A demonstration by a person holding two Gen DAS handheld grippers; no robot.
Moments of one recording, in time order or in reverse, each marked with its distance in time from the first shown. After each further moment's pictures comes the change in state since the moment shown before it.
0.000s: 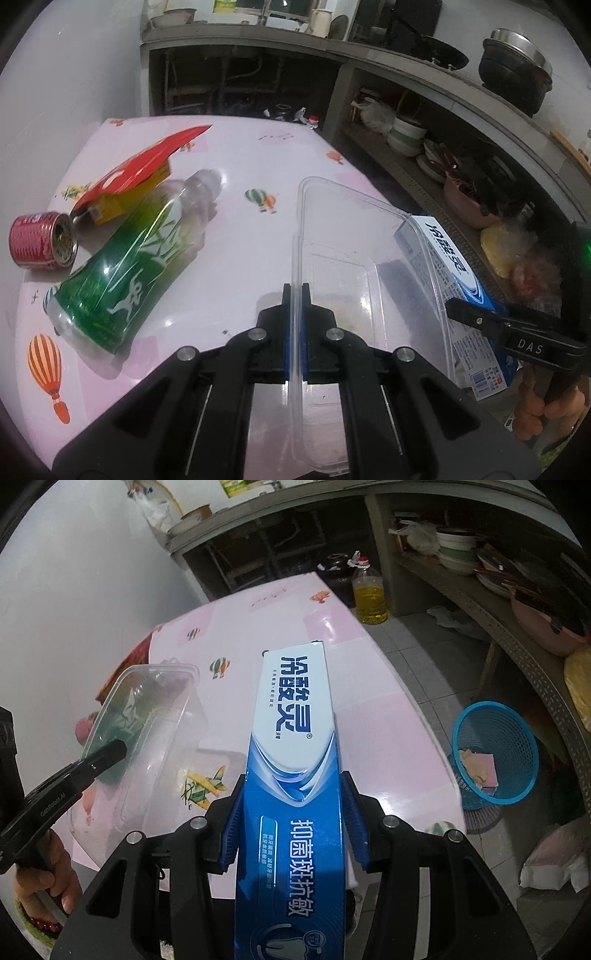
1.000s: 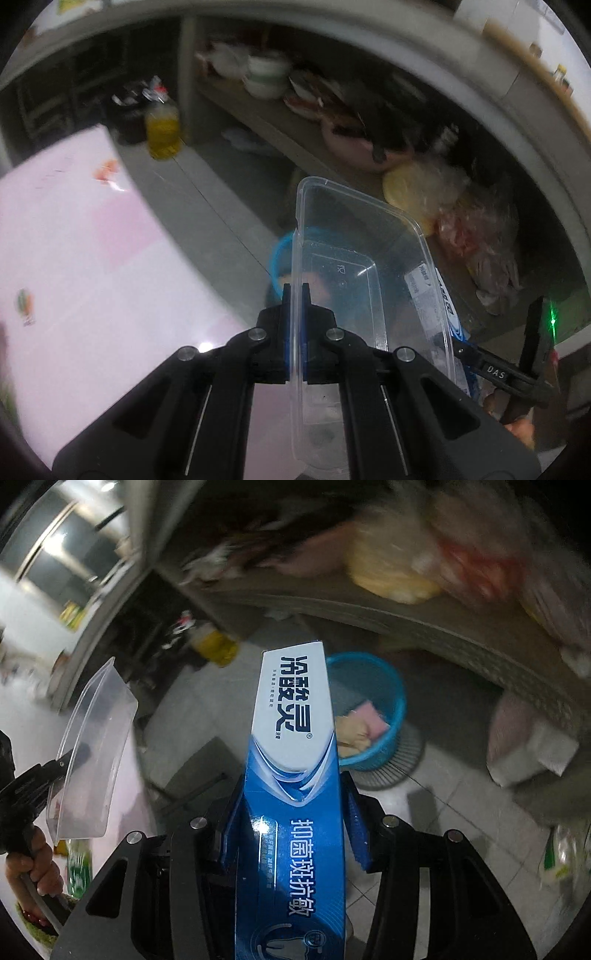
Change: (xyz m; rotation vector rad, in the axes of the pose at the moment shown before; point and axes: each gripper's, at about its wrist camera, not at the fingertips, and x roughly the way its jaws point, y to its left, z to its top) left arm 0.148 -0.236 0.078 0.296 0.276 -0.312; right arm -0.059 -0.271 -0.074 0.667 -0.141 -0.159
